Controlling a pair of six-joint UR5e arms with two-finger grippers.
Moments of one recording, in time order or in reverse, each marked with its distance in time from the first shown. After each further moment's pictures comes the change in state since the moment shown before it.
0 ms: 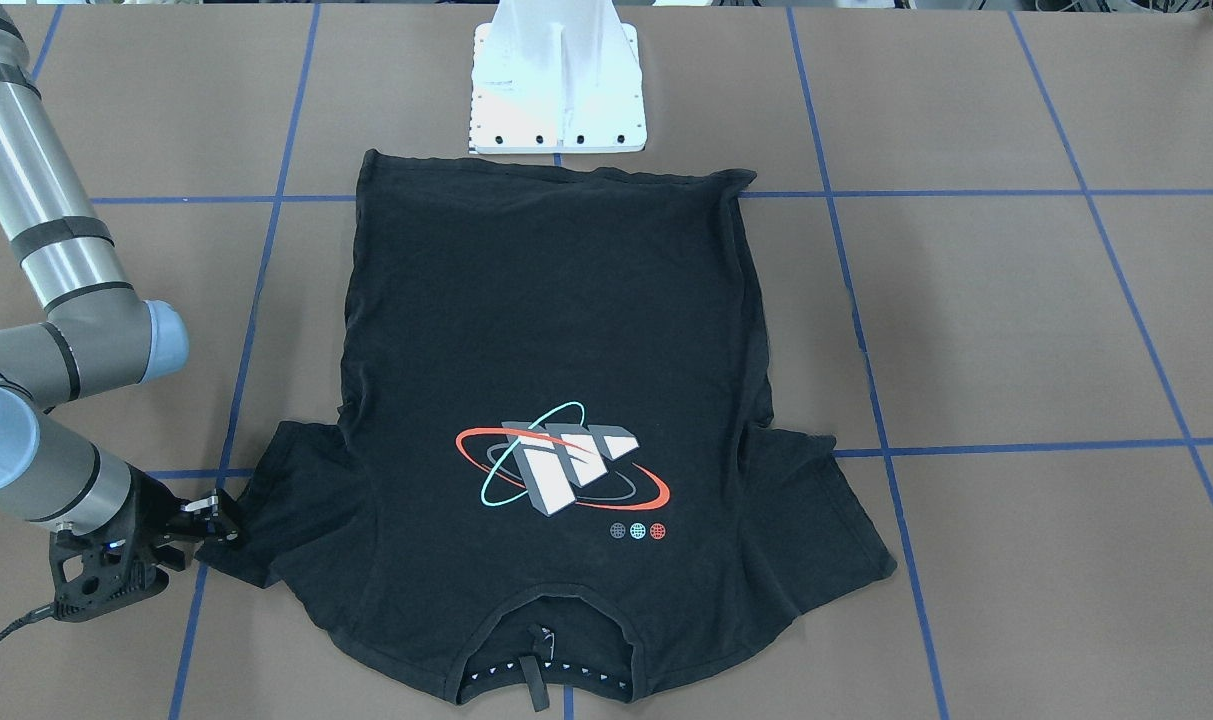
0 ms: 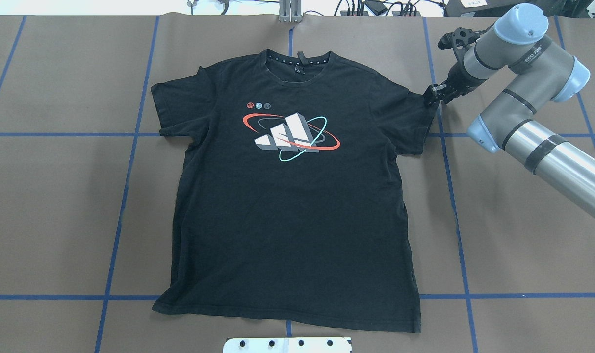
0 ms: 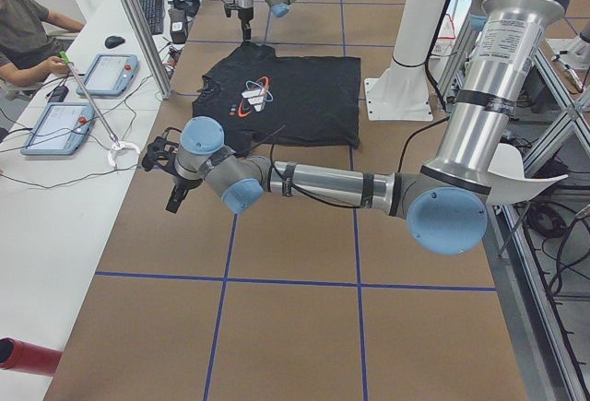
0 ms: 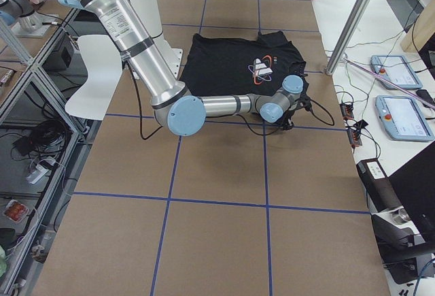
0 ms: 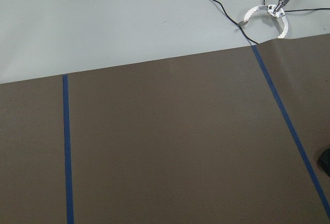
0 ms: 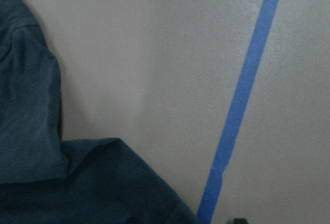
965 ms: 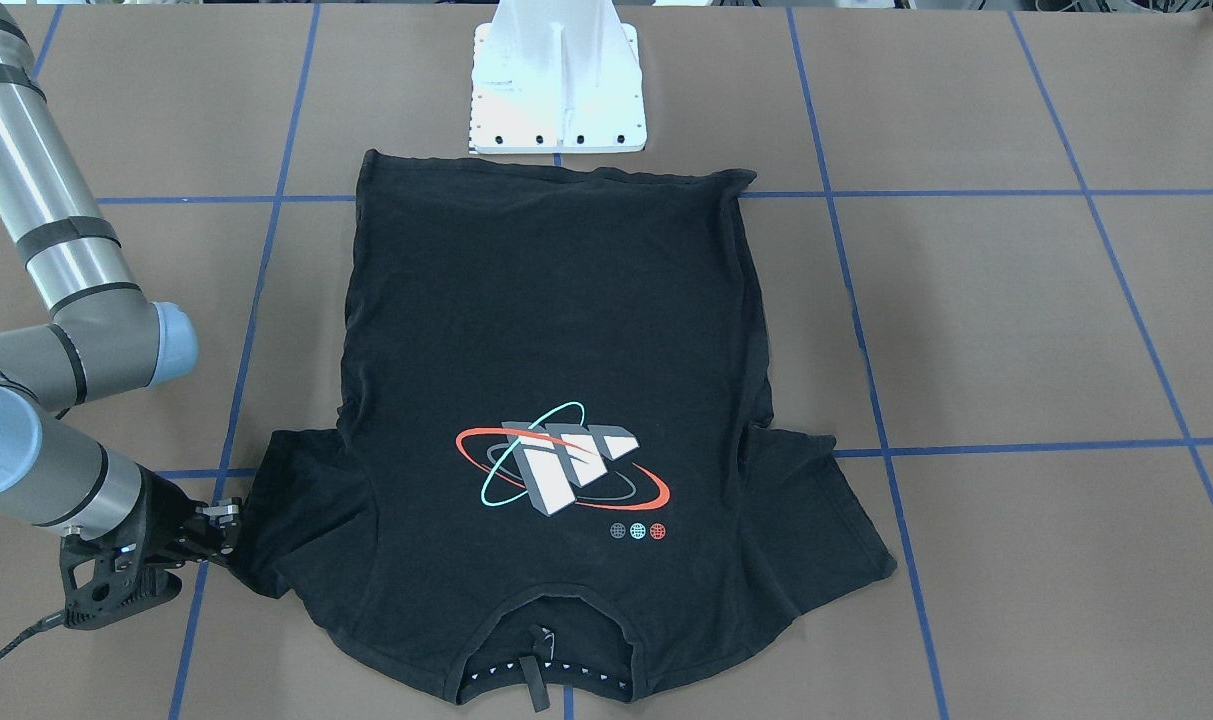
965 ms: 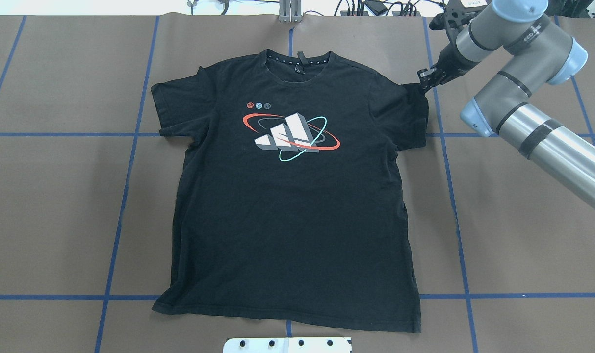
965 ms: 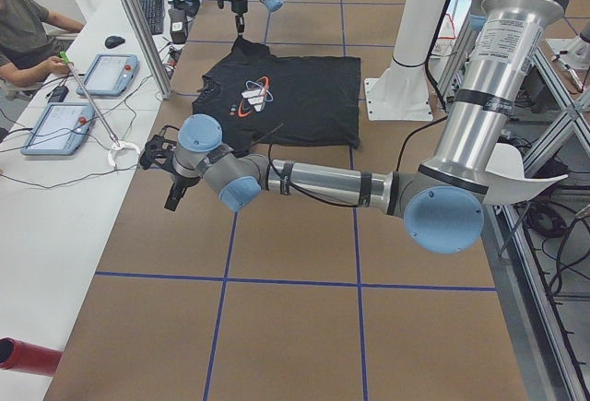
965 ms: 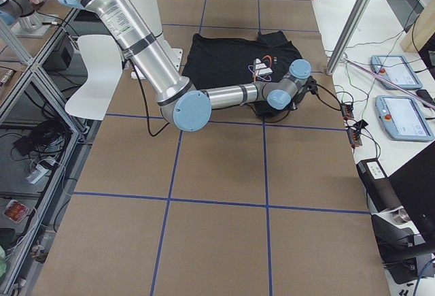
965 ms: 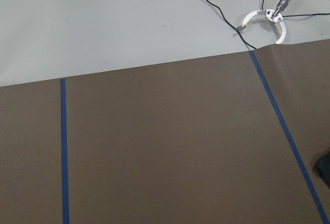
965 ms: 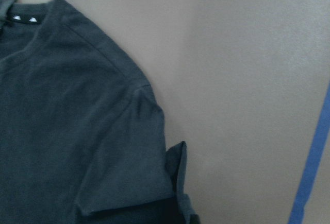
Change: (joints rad) left arm 0.000 -0.010 0.007 0.000 0.000 -0.022; right arm 0.036 0.075 0.066 -0.003 0.149 0.074
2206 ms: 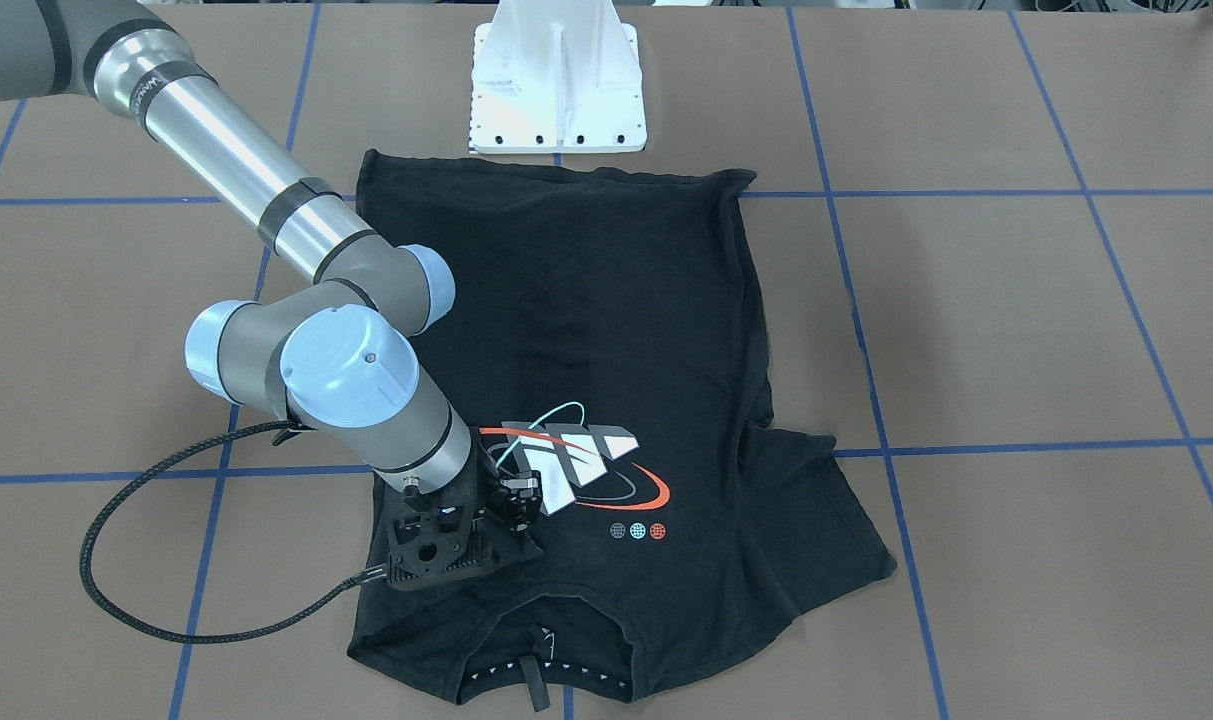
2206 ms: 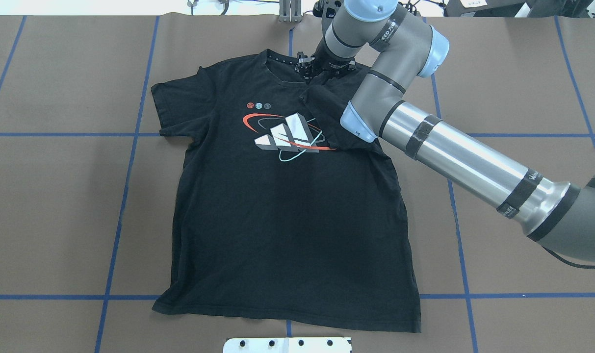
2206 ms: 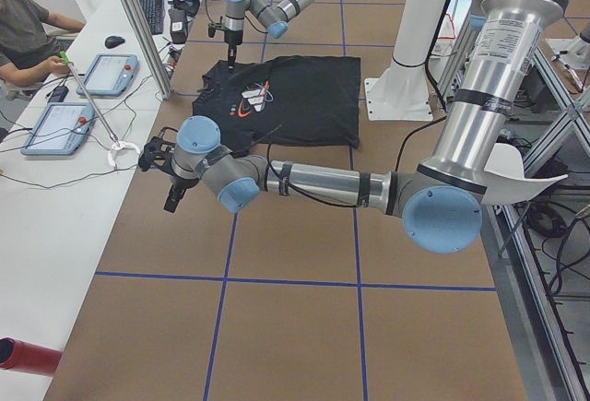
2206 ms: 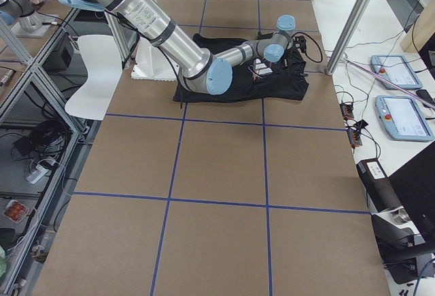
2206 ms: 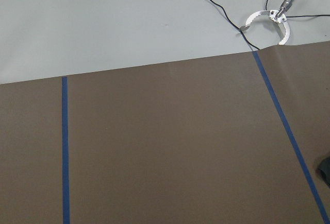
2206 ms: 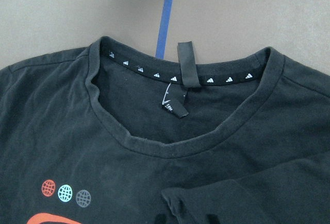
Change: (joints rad) left arm 0.000 -0.008 0.014 -0.002 -0.001 -0.003; right arm -0.207 0.310 -0.122 -0.065 -0.296 0.360
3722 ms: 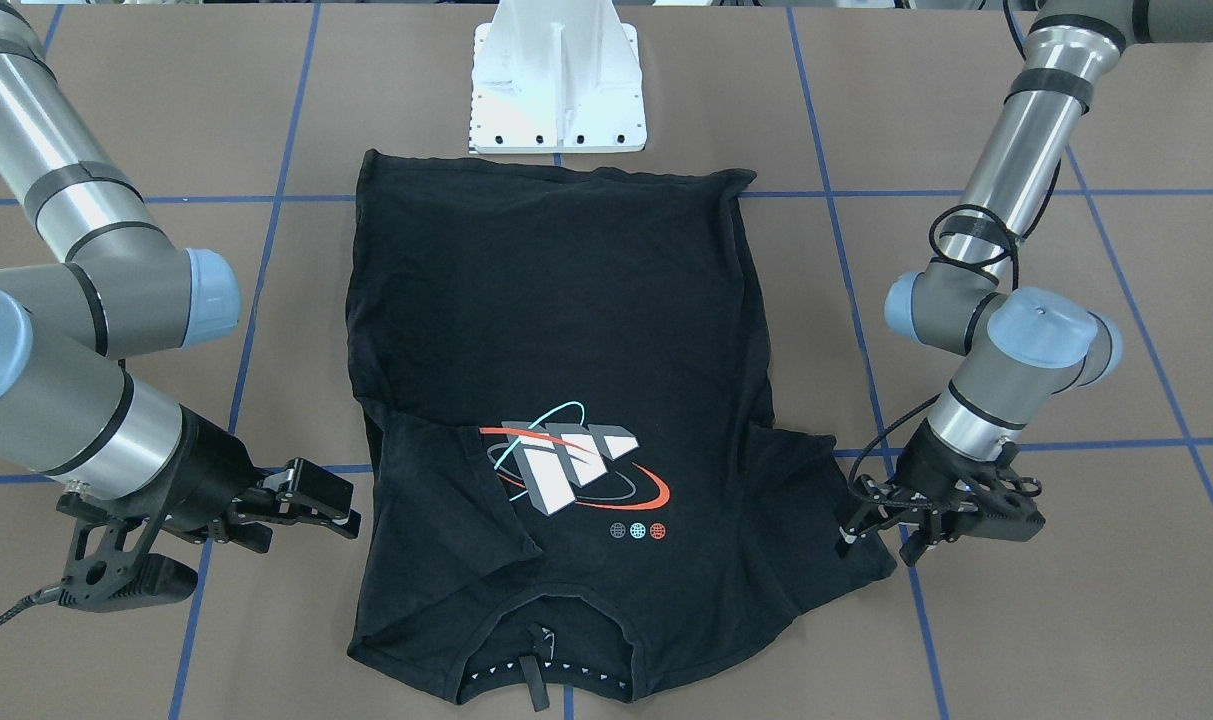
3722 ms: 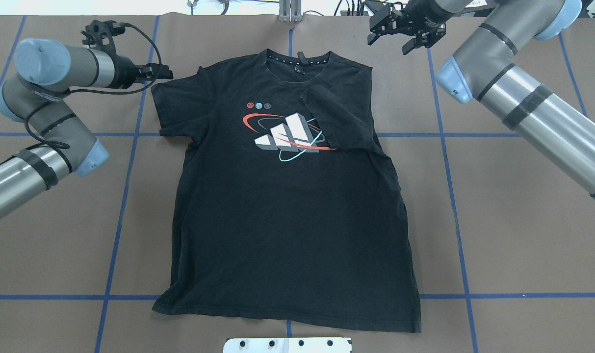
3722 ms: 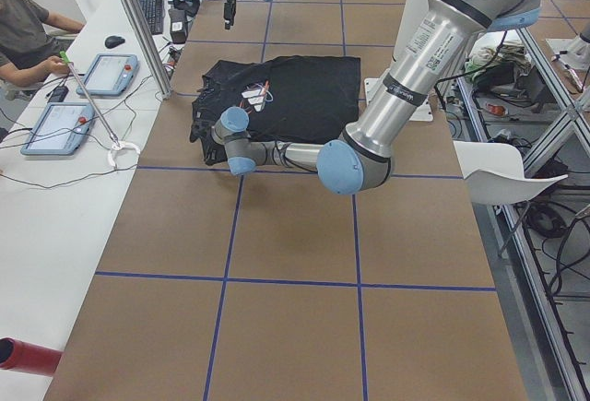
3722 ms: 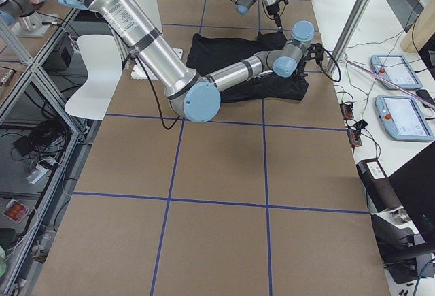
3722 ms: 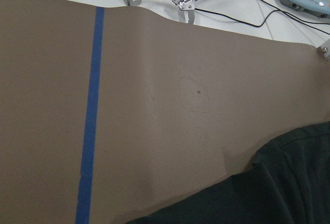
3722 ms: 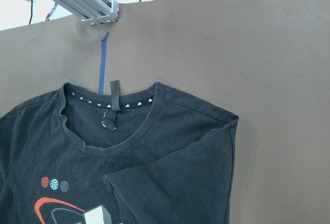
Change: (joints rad) left arm 0.528 -0.323 0.432 -0.473 0.428 -0.651; right arm 0.216 -0.236 0.264 -0.010 0.264 0.032
